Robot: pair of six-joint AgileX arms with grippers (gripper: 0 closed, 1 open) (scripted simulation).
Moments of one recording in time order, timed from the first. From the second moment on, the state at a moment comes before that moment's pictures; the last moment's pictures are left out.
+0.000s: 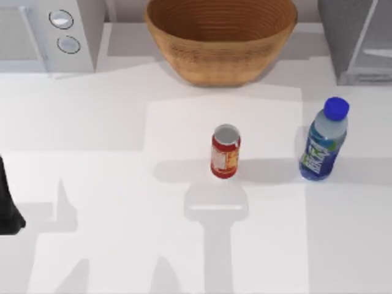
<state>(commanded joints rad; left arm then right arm) 0.00 0.00 0.00 0.00 0.00 0.00 -1.09 1.84 1.31 -0.52 -0.79 -0.86</state>
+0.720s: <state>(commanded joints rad) 0.00 0.00 0.00 0.00 0.00 0.00 -0.93 1.83 1.28 -0.30 -0.75 -0.63</state>
